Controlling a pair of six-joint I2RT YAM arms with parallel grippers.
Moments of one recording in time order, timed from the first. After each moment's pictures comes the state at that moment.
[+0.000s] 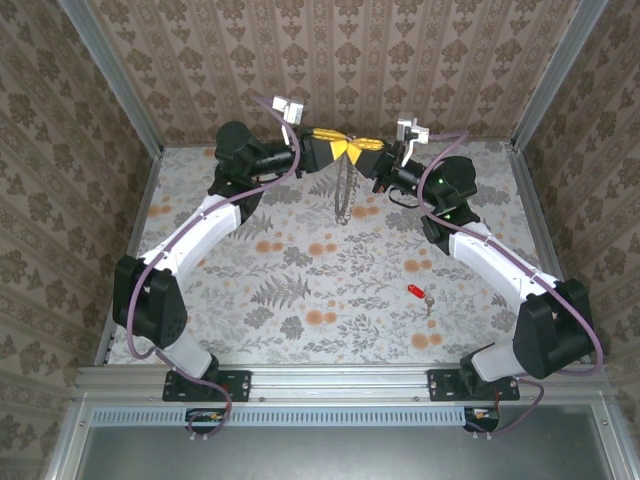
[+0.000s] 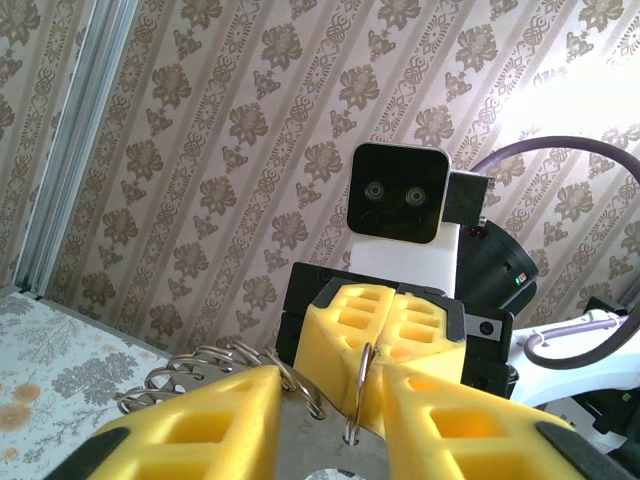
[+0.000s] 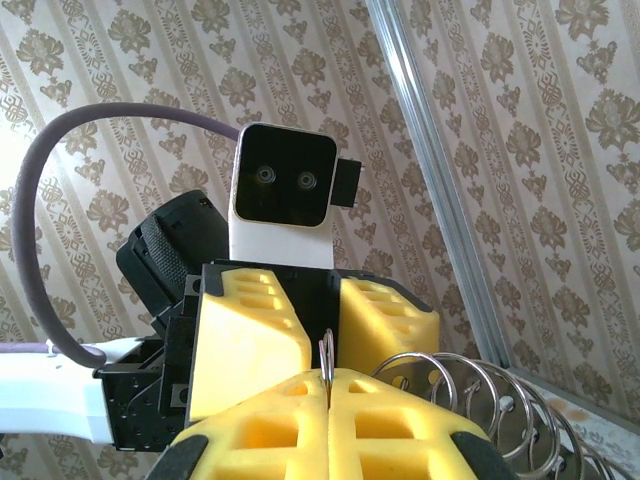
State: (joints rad) left arm -0.50 1.62 1.39 0.60 1.03 -0.75; right arm 0.37 1.42 1.07 0.80 -0.68 0.61
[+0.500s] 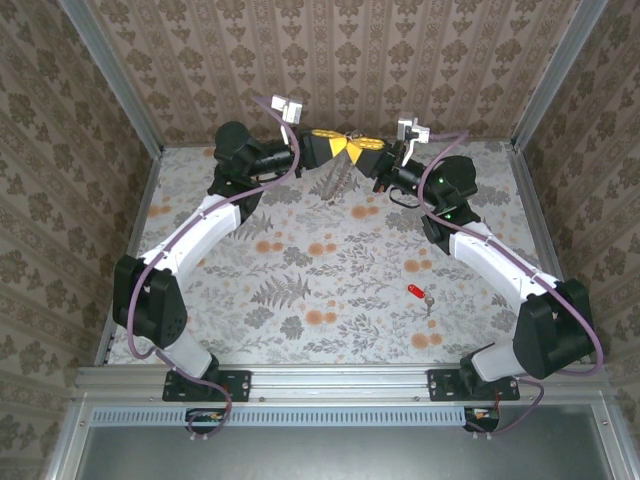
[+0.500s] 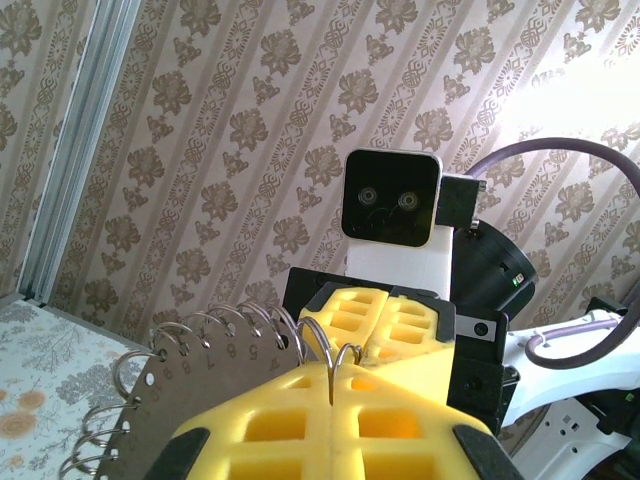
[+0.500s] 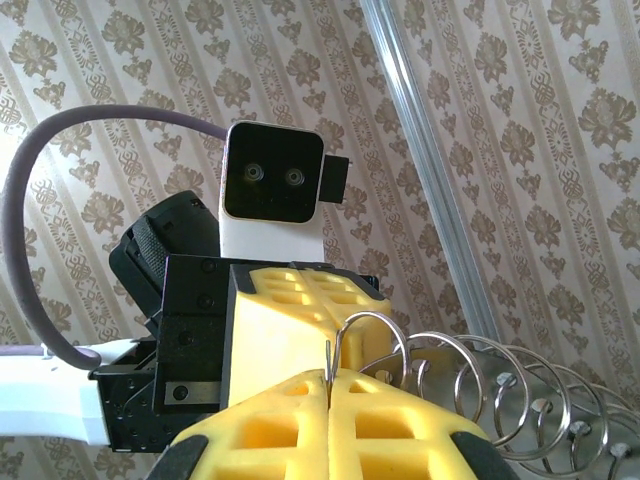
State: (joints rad) left arm -0.50 1.62 1.39 0.61 1.02 -0.75; right arm 0.36 1.42 1.07 0.79 -0.68 0.61
